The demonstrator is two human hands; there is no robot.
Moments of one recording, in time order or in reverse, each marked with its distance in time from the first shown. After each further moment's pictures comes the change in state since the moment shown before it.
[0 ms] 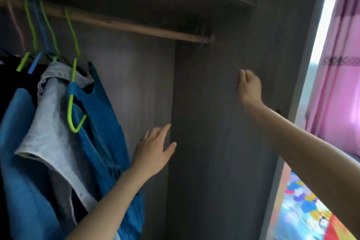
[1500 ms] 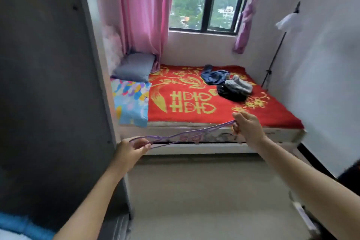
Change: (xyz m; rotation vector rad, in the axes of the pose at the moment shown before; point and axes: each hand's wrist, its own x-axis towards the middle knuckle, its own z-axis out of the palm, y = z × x) left_hand -0.207 0.113 0.141 -0.919 -0.722 0.372; right_hand -0.424 -0.029 -0.361 -0.239 0.442 0.764
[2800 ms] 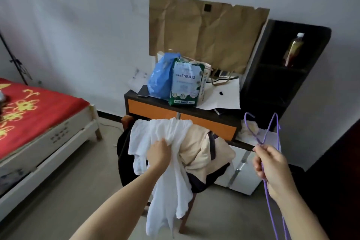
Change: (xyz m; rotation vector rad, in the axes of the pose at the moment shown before) left_hand -0.259 0.323 0.625 0.247 -0.988 0.547; right_hand -0.431 0.038 -0.419 -0.049 1.533 0.287
